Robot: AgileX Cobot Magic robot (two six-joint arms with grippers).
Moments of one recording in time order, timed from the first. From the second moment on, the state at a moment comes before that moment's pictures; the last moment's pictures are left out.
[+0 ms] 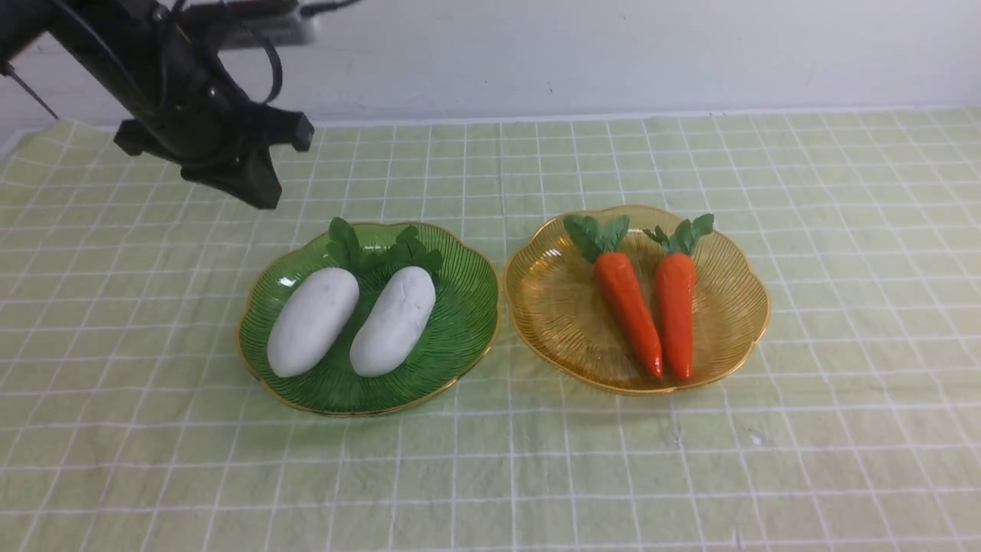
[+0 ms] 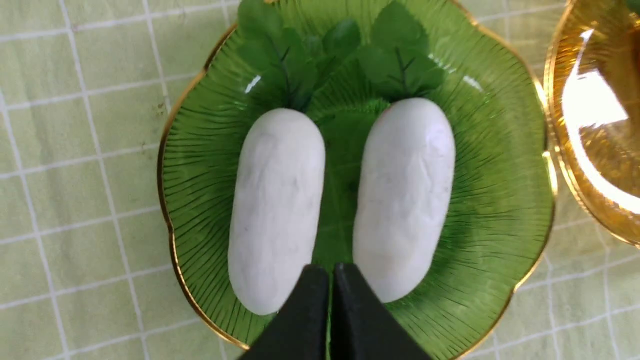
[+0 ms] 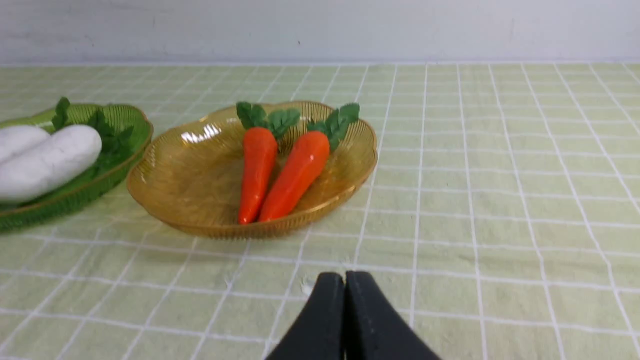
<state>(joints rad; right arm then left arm) 0.11 0.01 -0.12 0.18 0.52 -0.12 -0.07 1.84 -1.84 -0.21 1.23 0.12</state>
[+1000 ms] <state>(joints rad) -0.03 -0.01 0.02 0.11 0.40 -0.11 -0.07 1.18 -1.42 -0.14 1.25 0.12</state>
